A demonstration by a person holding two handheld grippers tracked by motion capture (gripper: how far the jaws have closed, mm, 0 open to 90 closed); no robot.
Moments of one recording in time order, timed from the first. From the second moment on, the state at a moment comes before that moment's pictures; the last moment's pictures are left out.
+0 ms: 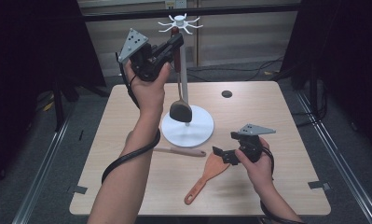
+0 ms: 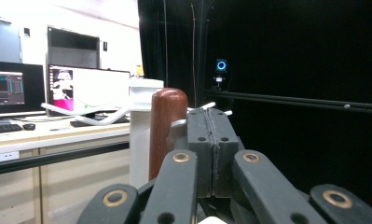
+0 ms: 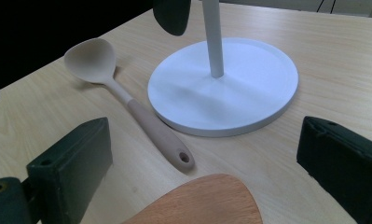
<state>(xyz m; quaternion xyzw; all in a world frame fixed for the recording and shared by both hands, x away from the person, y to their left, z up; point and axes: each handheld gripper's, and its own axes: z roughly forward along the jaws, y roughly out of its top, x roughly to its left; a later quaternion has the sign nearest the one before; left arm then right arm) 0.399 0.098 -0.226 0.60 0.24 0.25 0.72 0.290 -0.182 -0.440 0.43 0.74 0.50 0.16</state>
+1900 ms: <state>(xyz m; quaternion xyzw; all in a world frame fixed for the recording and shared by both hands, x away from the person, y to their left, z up) 0.380 0.135 -0.285 0.62 0.26 0.22 0.71 0.291 -0.179 -0.444 0.43 0.74 0.49 0.15</state>
